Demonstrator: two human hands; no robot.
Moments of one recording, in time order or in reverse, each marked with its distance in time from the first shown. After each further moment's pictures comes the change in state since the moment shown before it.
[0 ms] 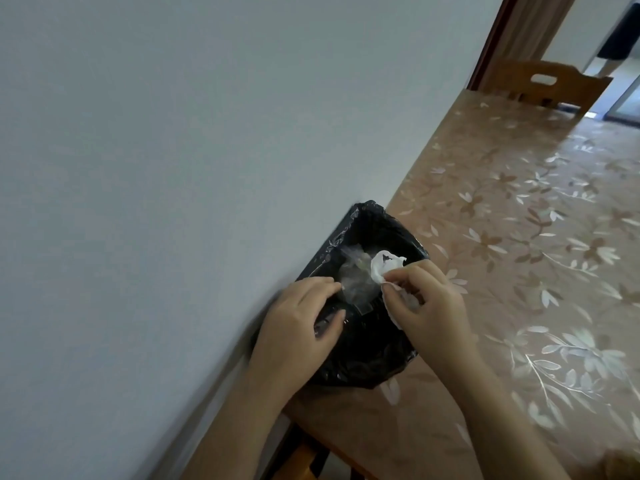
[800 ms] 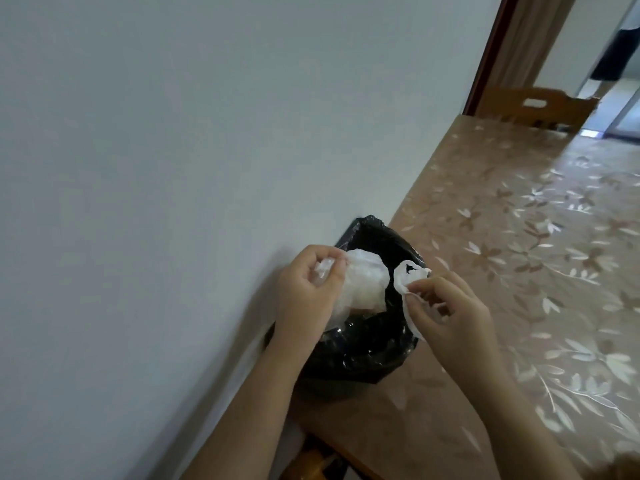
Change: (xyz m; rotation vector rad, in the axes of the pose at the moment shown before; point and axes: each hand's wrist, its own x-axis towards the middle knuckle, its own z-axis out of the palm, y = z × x) left_hand 0.028 0.046 -0.022 -0.496 0.265 -0.273; right_hand -0.022 -0.019 -0.034 0.024 0.068 0.045
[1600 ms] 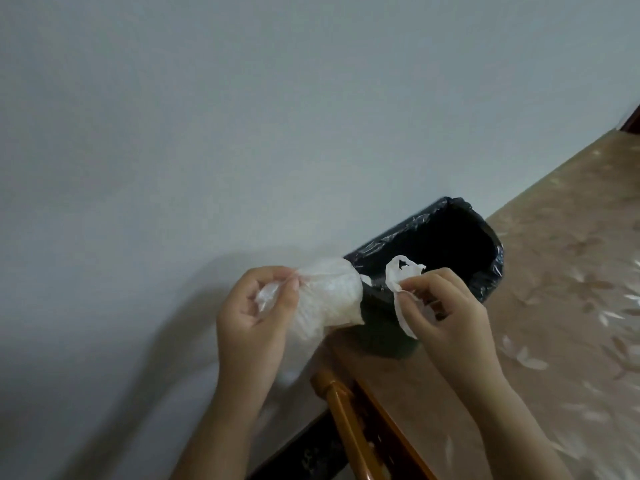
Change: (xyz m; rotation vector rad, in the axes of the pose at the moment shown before) left_hand -0.149 0.032 -0.086 0.014 0.552 -0.047; right_hand -0.054 -0.047 0.006 0.256 -0.326 -0.189
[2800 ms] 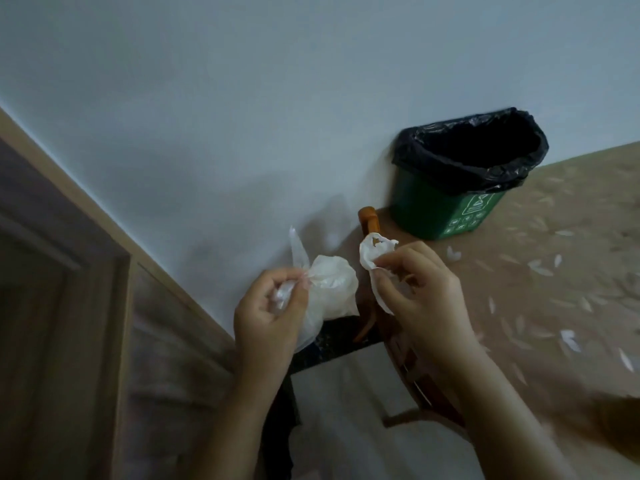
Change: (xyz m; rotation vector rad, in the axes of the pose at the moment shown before) left_hand -0.268 0.020 -0.100 0.173 0.262 -0.063; right_hand -0.210 -0.078 -0.030 0.107 -0.348 -0.142
